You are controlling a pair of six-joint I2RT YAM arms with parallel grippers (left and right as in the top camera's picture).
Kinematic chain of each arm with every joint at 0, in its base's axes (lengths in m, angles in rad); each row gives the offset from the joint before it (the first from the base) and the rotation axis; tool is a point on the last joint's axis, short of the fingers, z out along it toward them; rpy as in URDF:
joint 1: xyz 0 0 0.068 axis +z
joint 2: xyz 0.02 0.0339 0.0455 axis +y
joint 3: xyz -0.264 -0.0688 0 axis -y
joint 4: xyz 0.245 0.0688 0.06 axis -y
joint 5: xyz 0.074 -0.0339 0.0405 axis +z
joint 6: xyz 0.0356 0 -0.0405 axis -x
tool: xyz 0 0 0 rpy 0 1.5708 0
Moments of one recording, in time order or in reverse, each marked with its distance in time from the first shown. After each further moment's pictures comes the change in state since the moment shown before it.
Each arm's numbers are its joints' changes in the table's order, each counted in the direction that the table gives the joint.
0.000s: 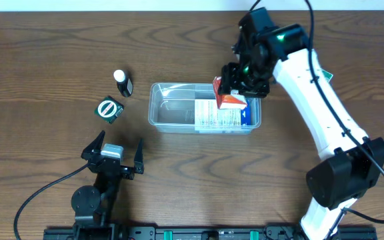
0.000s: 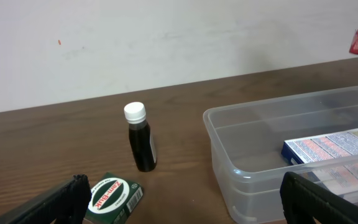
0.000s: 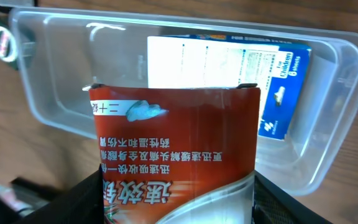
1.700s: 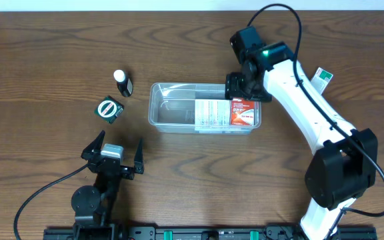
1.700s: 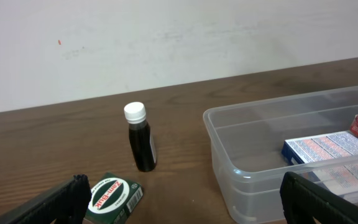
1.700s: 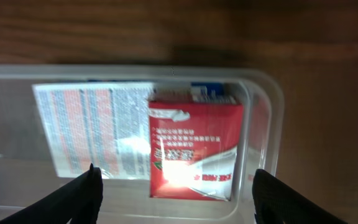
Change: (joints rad) left arm 0.000 0.000 0.000 0.000 0.000 0.000; right arm 0.011 0.000 -0.196 0.208 -0.283 -0.055
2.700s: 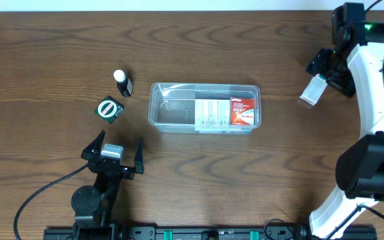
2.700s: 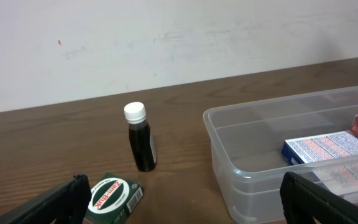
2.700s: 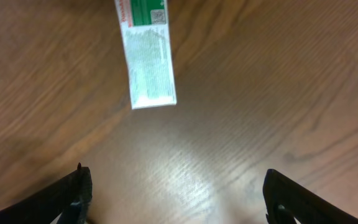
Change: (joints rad) left arm 0.000 0.000 0.000 0.000 0.000 0.000; right arm -0.486 0.003 0.116 -0.156 -0.201 -0.165
